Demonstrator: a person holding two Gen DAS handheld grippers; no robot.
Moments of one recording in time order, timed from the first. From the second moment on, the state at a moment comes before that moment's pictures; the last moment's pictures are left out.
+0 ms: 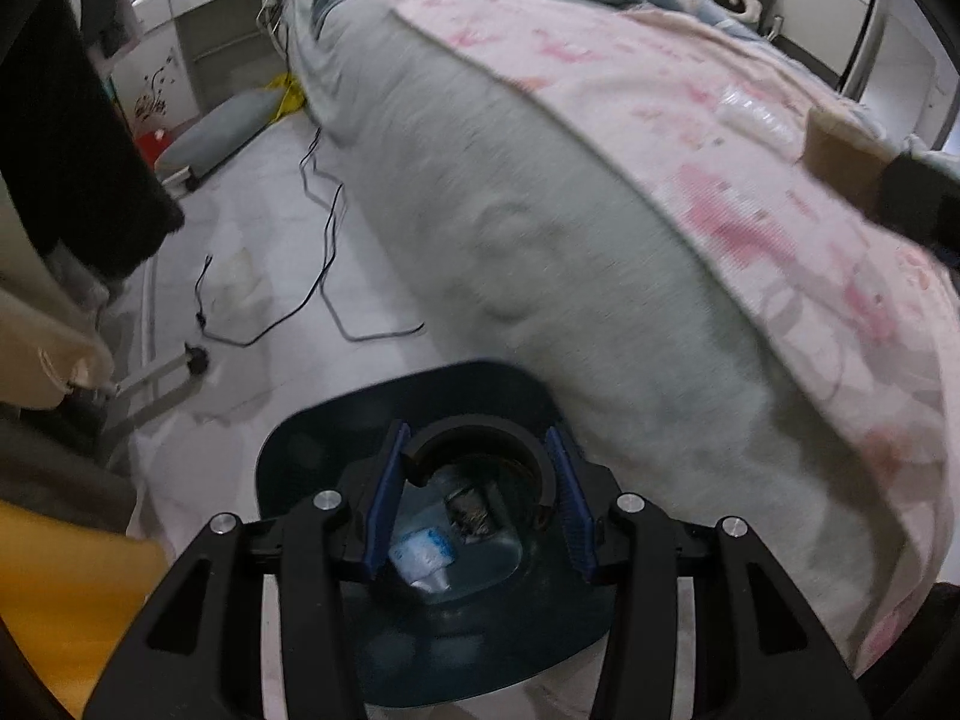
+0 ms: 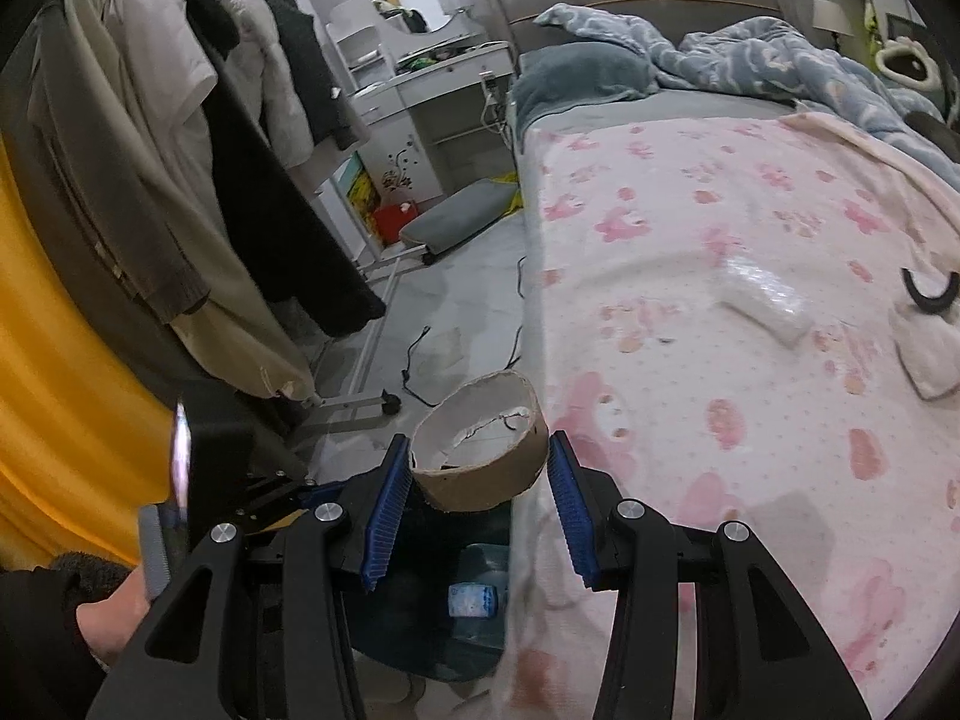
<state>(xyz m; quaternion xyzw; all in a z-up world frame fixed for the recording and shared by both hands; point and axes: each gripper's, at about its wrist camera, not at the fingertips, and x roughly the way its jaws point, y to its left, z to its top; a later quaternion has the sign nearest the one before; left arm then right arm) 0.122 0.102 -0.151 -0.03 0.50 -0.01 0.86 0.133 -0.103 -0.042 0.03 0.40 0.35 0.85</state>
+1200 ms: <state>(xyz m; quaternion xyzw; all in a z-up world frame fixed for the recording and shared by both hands) 0.094 0.196 -0.179 -0.12 0.55 0.03 0.83 0.133 0.011 -0.108 -0.05 0.48 0.36 0.80</state>
